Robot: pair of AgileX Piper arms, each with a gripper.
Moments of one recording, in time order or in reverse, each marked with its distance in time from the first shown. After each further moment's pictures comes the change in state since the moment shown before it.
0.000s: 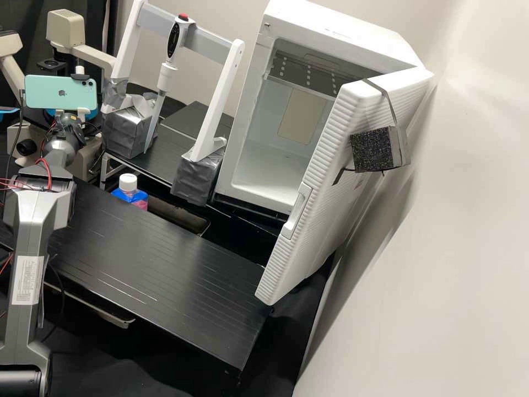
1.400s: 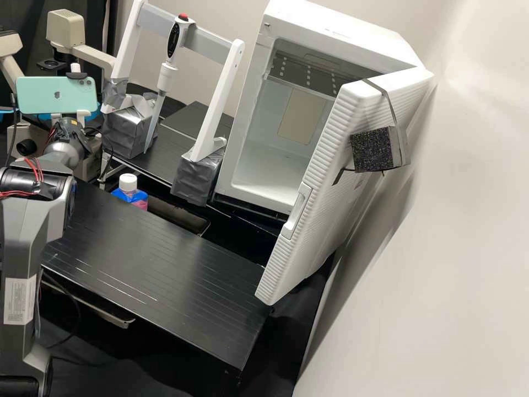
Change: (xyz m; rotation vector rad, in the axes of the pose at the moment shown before) left arm 0.000 0.000 0.000 0.000 0.000 0.000; right arm -0.113 0.026 -0.019 -0.032 0.121 -0.035
